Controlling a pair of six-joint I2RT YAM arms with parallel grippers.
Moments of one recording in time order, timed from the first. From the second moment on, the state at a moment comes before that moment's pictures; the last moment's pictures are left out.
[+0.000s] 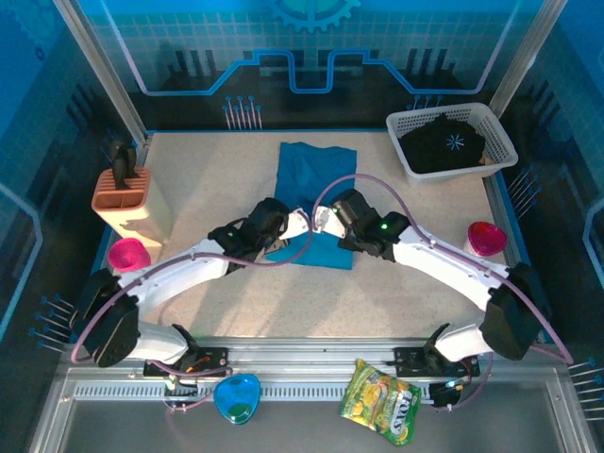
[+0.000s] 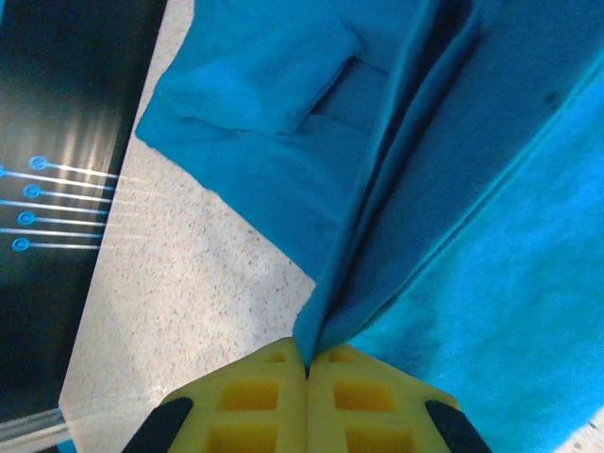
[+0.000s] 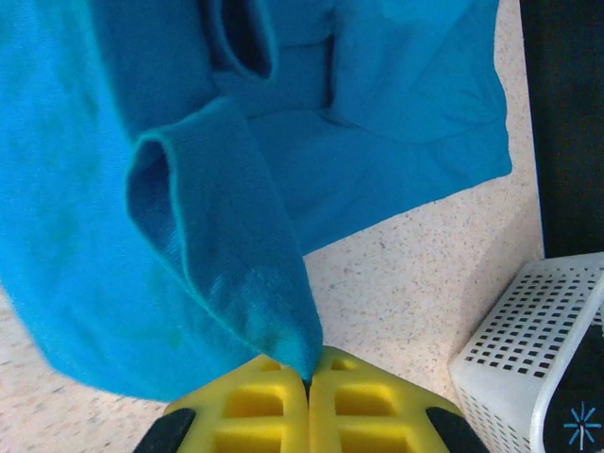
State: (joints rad) left arm -0.69 1.40 0.93 -0.30 -0.36 0.65; right arm 0.73 1.43 1.09 -0.59 0.37 -0.68
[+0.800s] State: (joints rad) left arm -0.54 1.80 1.01 -0.02 -0.23 0.73; right arm 0.58 1.85 1.21 -0.41 0.39 -0.63
